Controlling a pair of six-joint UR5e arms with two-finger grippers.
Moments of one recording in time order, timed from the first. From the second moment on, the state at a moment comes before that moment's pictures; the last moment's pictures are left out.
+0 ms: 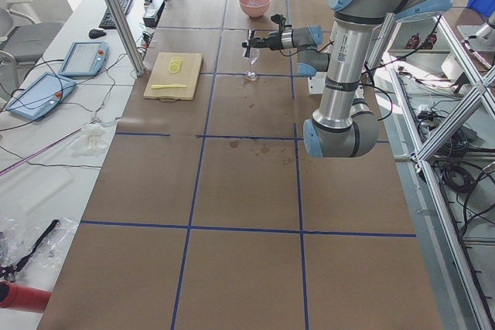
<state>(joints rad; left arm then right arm) -0.13 -2.04 -1.85 -2.27 -0.52 -0.08 1.13 -1.71 1.99 -1.28 2.21 0.81</state>
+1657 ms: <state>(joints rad) -0.13 -2.06 -1.84 -2.25 -0.42 0.61 1.13 -1.71 1.98 -1.28 2.22 0.81</state>
